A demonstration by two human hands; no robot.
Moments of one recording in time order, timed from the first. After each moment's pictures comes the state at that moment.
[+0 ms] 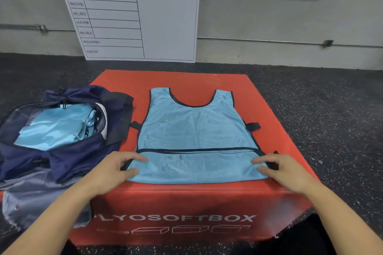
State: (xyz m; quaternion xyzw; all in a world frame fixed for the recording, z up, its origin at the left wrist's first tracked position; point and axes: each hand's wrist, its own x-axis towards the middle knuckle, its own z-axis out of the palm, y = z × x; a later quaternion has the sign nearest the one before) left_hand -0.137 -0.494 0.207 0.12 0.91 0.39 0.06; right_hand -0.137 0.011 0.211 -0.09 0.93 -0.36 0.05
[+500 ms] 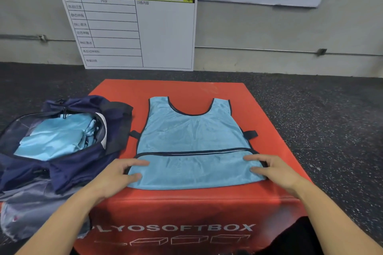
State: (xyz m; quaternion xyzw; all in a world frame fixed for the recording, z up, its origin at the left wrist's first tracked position) left_hand -0.150 -0.487 0.200 0.09 0.89 0.45 0.07; right_hand -0.158 -0.004 0.212 0.01 0.85 -0.52 0.09
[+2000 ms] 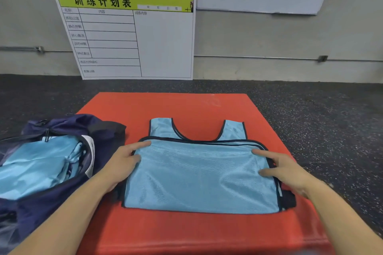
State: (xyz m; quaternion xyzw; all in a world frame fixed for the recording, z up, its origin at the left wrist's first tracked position) left_hand -0.275 -0.470 0.211 0.02 0.84 0.54 0.03; right_hand -0.233 0.010 0.233 0.02 0.83 -0.55 0.10
